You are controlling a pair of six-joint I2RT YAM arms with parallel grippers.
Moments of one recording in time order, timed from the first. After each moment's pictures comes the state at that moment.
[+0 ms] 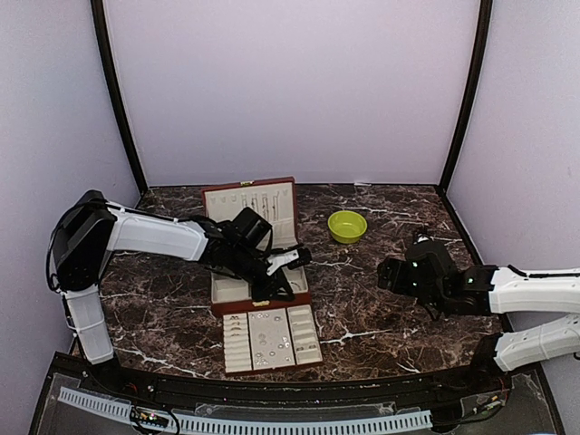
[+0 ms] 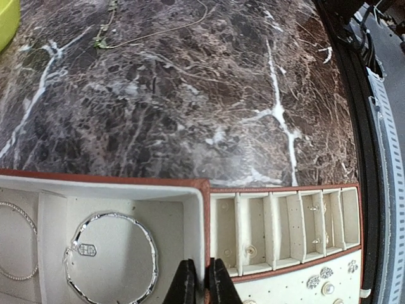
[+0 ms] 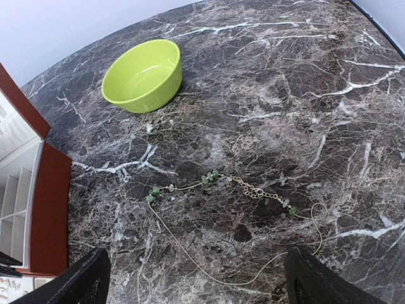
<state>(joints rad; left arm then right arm) -0.82 1.88 1.18 -0.30 0.54 0.33 0.86 1.06 0.49 -0.16 0.53 0.79</state>
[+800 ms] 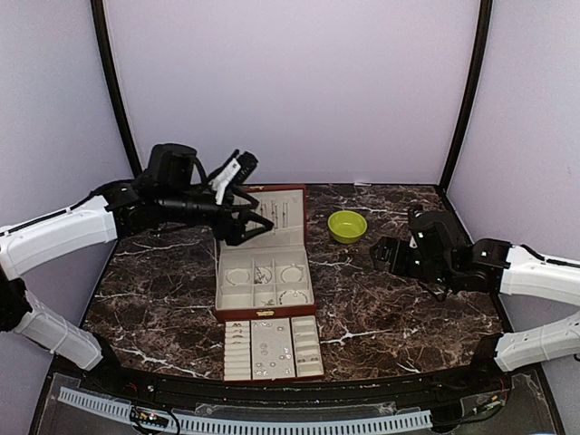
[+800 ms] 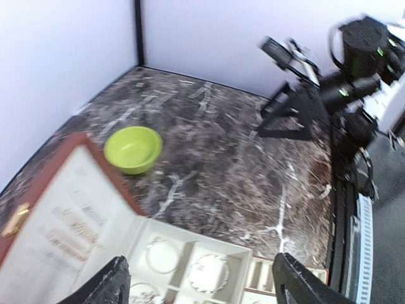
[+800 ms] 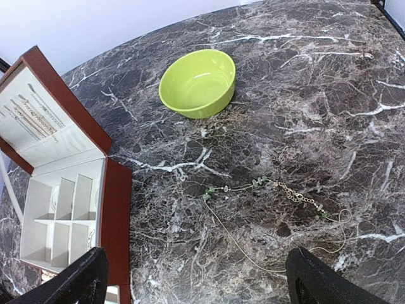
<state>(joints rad) -0.79 1.40 1.17 -0.26 0.42 0.14 0.86 1.02 0.68 -0.36 0.40 0.78</state>
